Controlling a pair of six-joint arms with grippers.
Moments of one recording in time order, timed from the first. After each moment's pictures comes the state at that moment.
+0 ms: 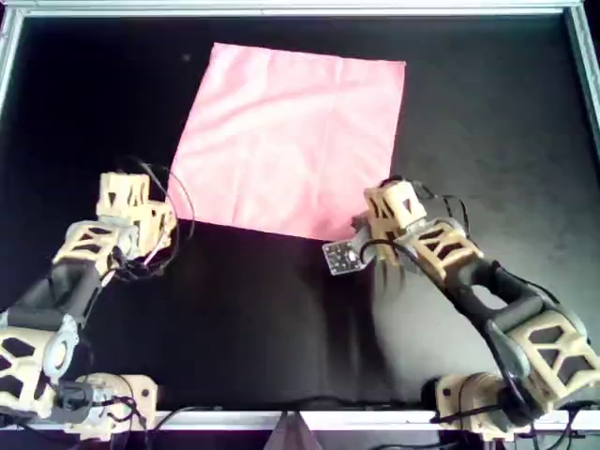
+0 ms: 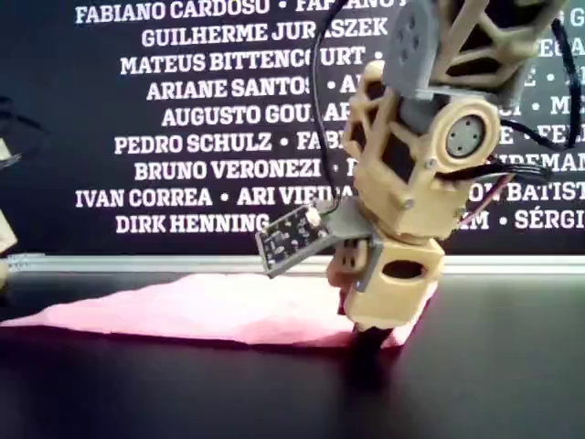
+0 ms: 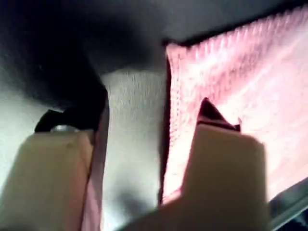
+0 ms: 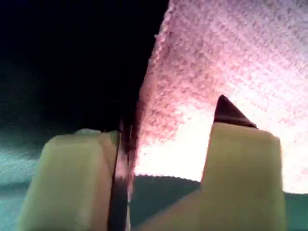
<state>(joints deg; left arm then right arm) -7.6 89.7 119.0 27.3 6.6 8.2 30.9 74.6 104.7 32.8 -1.6 10.3</state>
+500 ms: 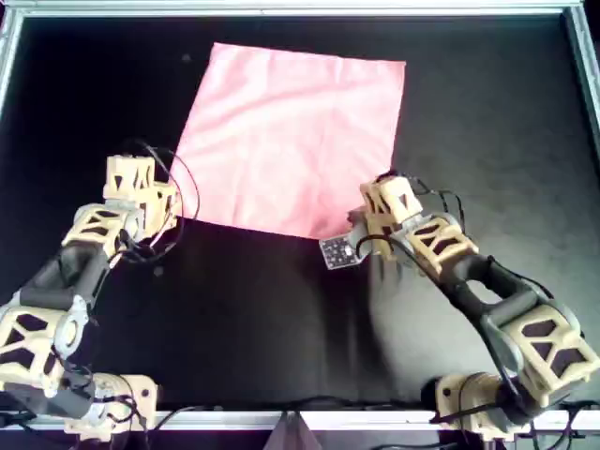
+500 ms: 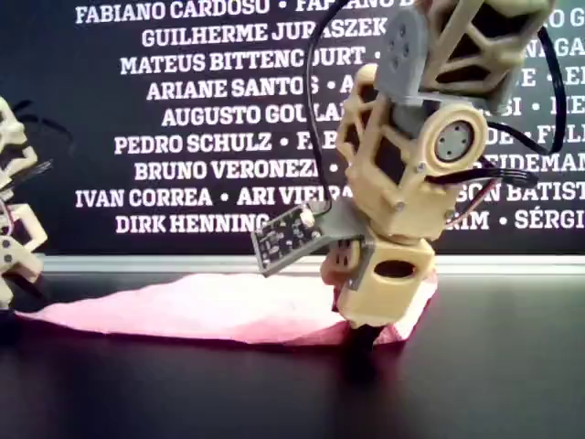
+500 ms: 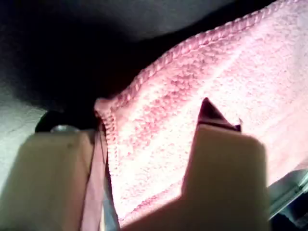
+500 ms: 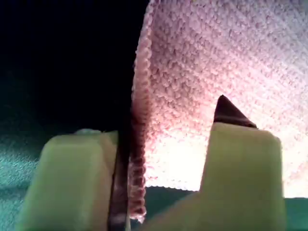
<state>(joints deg) -7.8 77.1 108.5 25.8 6.9 8.1 31.0 72.5 102.0 32.8 -1.6 10.3</state>
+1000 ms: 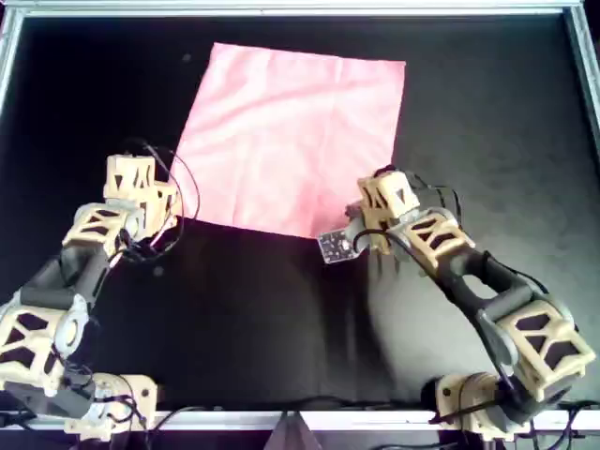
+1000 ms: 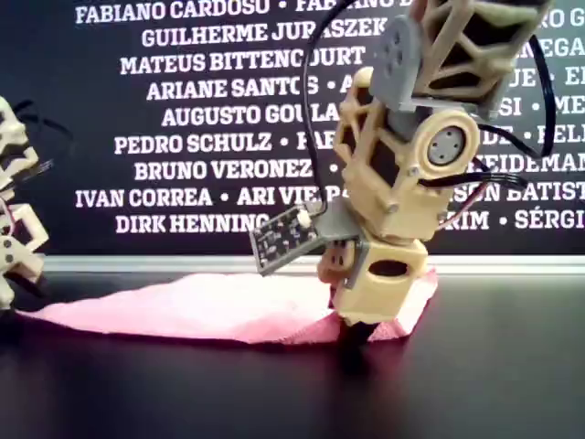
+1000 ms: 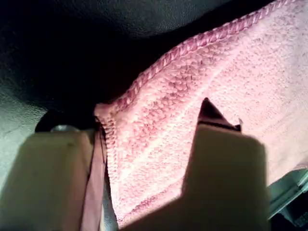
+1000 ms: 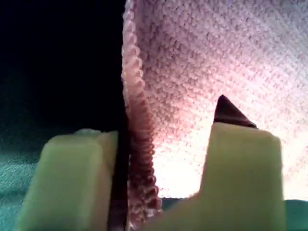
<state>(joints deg) -7.8 76.7 108.3 25.8 6.9 8.1 30.8 69.7 98.2 32.8 -1.6 10.3</state>
